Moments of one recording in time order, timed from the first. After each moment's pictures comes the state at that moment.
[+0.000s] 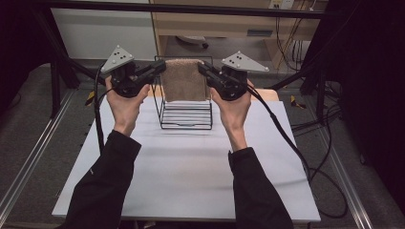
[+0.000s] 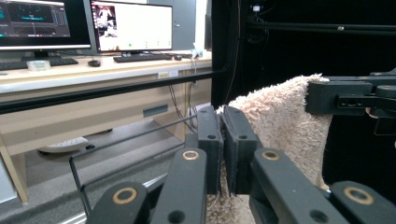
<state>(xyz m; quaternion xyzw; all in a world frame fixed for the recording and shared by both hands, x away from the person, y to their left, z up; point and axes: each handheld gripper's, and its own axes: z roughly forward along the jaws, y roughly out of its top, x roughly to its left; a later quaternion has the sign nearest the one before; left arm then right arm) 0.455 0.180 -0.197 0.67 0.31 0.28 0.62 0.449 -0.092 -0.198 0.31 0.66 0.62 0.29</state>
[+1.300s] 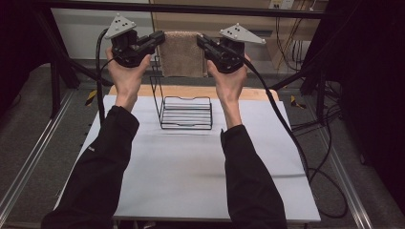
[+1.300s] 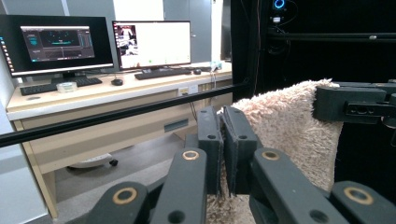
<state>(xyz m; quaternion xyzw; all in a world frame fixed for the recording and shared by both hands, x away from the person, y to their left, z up) 0.503 0.175 -0.156 0.65 0.31 0.32 0.61 0.499 -0.085 -0.165 0.30 0.64 0.63 0.32</state>
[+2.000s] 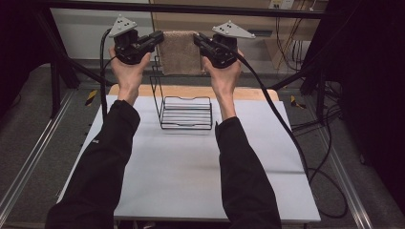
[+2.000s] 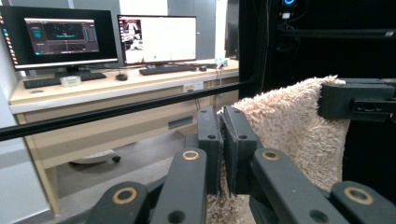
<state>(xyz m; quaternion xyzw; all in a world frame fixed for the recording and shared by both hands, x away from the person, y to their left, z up) 0.534 0.182 -0.173 0.66 0.32 0.32 0.60 0.529 -0.075 -0.174 0.31 0.65 0.62 0.32</state>
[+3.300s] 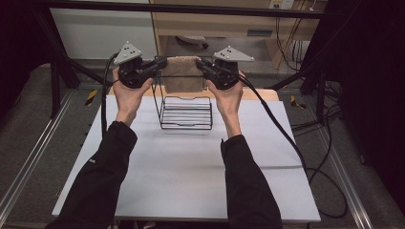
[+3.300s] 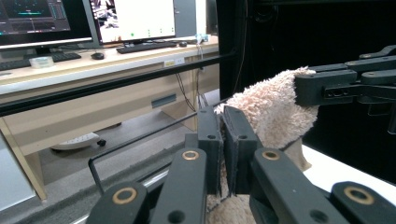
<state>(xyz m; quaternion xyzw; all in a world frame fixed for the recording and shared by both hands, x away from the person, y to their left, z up) 0.505 0.183 -0.221 0.70 0.29 0.29 0.59 0.511 -0.086 -0.224 0.31 0.68 0.59 0.29</state>
